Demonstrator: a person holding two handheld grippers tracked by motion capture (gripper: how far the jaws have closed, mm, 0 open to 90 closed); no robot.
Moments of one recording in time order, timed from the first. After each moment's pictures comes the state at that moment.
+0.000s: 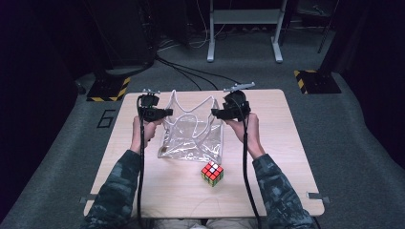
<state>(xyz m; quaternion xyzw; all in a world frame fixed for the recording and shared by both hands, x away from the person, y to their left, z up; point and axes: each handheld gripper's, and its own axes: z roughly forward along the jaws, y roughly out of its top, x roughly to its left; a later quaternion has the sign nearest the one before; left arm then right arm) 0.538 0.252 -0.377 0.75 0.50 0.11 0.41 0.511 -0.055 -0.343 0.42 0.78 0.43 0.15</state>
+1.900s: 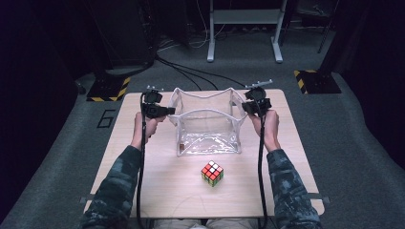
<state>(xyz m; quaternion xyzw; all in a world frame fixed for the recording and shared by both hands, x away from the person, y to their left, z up) 0.555 0.244 -0.377 0.78 0.48 0.10 0.39 0.543 -0.119 -0.363 0.51 0.76 0.34 0.23</state>
